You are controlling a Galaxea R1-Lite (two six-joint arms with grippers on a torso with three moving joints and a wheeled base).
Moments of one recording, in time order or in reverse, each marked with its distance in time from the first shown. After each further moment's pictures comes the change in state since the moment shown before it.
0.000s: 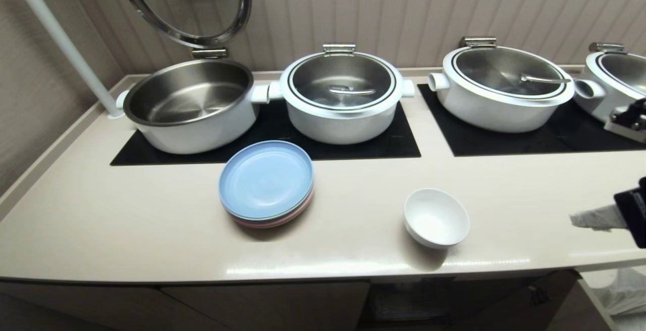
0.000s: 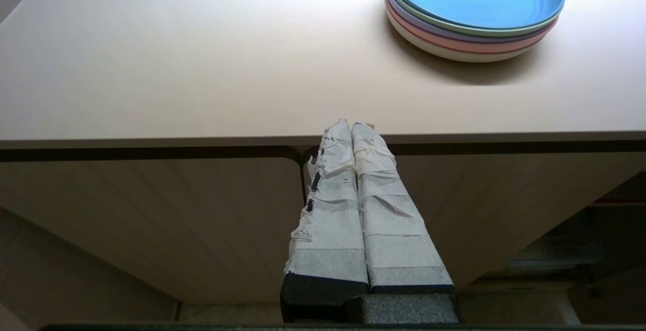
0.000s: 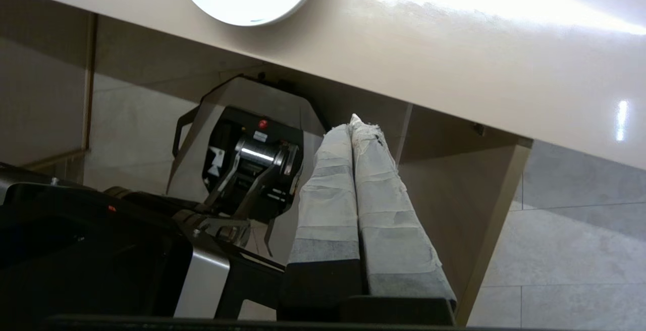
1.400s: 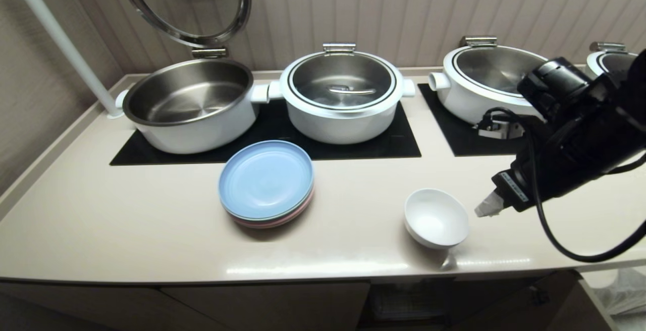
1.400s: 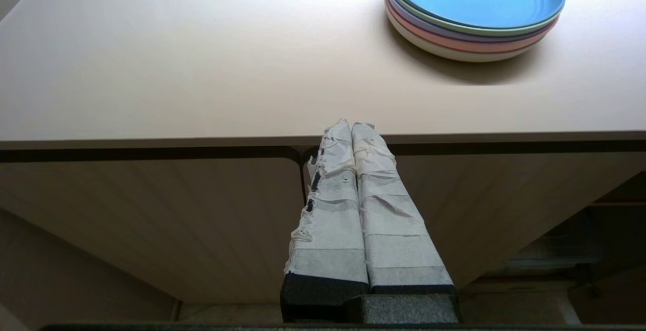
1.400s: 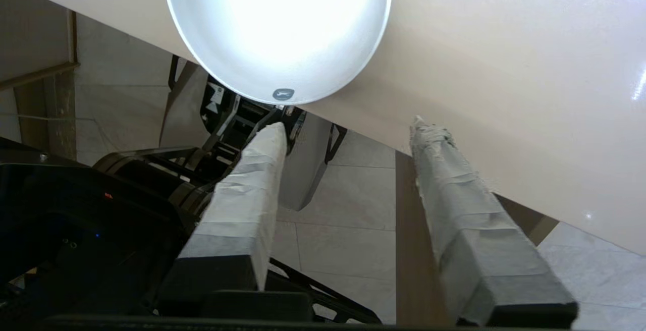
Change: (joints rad) left arm 0.000 0.000 0.000 0.000 0.000 0.000; right arm 0.137 0.431 -0.342 0.154 -0.041 -0.004
